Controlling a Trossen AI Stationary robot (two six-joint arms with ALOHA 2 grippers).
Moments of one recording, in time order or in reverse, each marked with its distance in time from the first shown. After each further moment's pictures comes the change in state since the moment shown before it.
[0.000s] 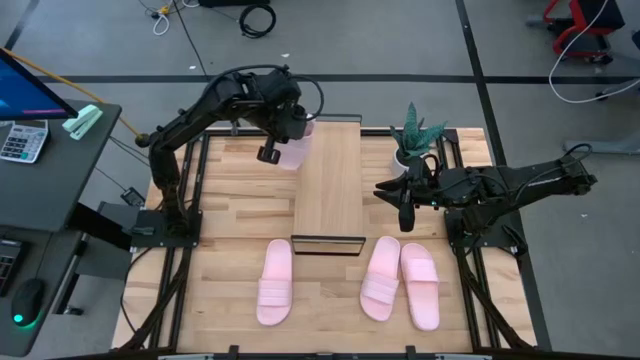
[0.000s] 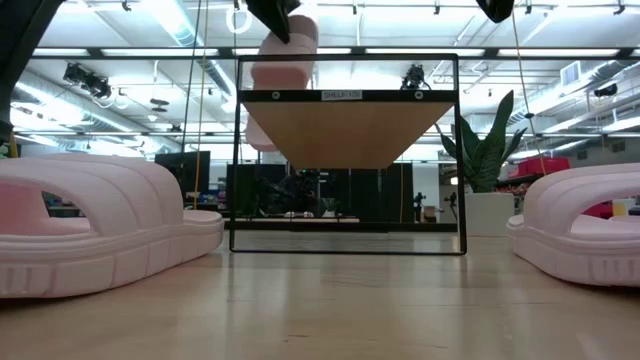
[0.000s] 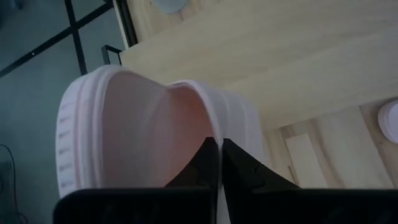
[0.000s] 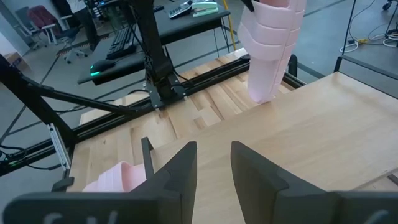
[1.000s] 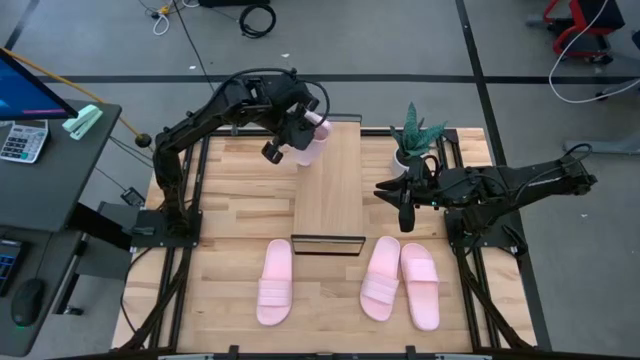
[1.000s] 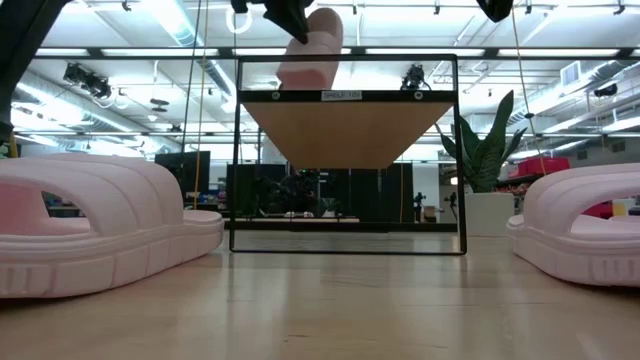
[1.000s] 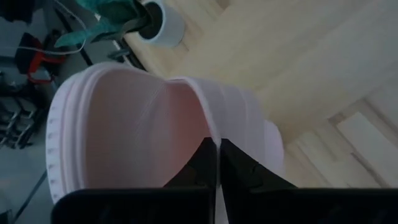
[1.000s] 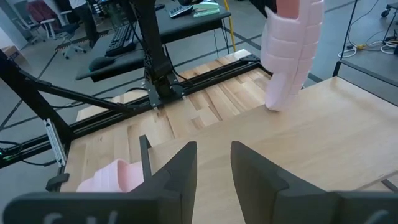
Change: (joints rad) left arm -0.030 0.029 -0.011 0.096 -0.030 0.375; right arm 0.000 0.000 0.000 -0.001 0.001 -0.034
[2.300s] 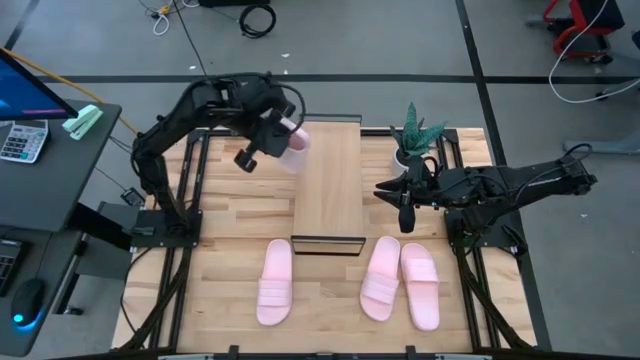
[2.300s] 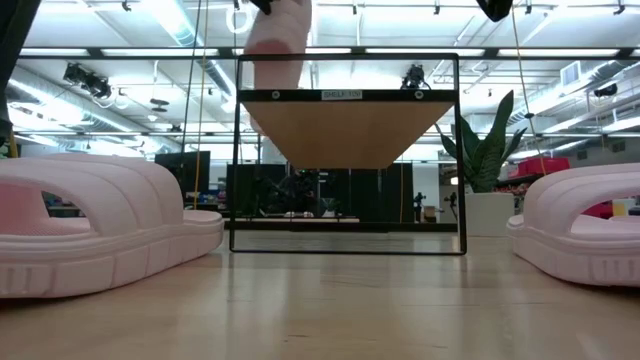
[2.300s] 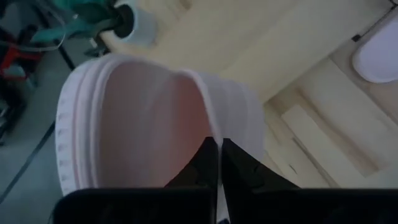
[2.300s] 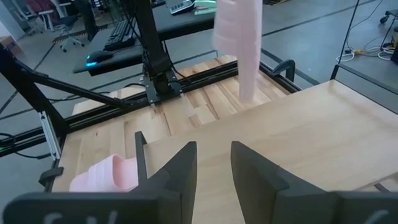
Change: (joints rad) left arm -0.042 -0.111 0.017 -0.179 0.033 -0.065; right arm 0.000 0.000 0.000 -0.008 -0.001 -0.036
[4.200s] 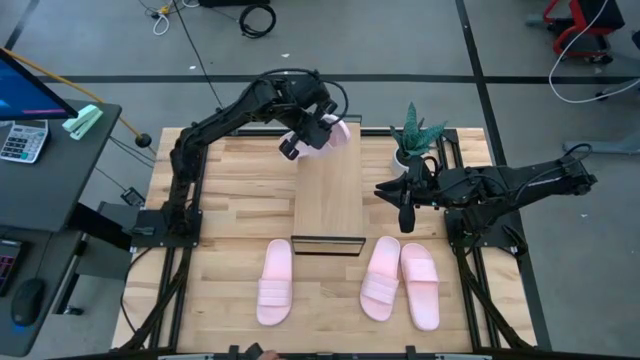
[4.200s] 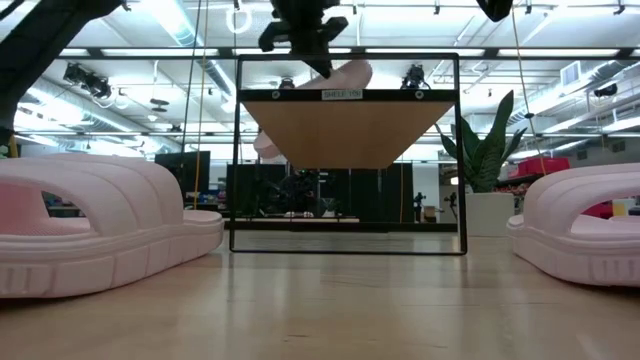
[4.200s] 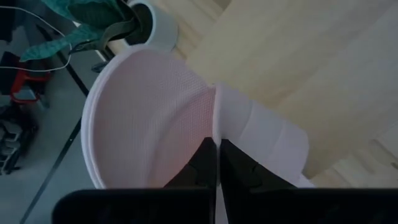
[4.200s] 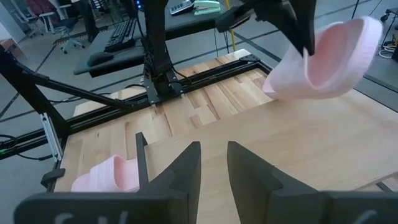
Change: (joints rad) left arm 0.087 0.258 0.001 0.294 0.065 0.171; right arm 0.000 0.000 0.000 0.001 0.000 0.010
